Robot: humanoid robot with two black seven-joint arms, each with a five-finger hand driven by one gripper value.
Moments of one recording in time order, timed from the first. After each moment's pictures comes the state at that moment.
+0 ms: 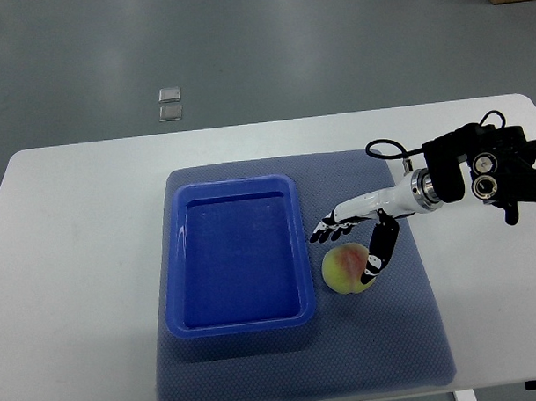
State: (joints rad) left arm -0.04 0.00 -0.09 -0.29 0.00 -0.06 0.19; right arm 1.38 -0.61 -0.32 1.47 -0.79 0.31 -0.04
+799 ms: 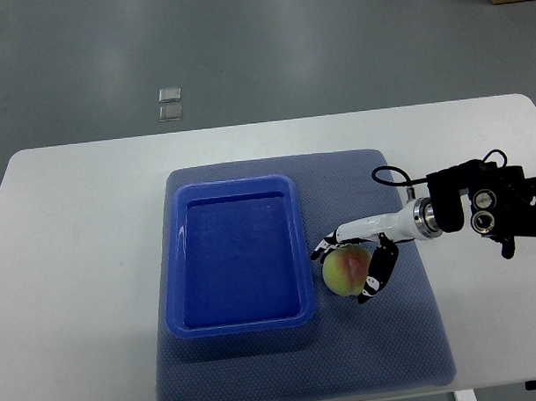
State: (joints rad) left arm -0.04 0.00 -0.09 -0.28 0.00 -0.06 0.19; right arm 1.22 -0.61 -0.26 1.45 -0.86 0.23 -0.02
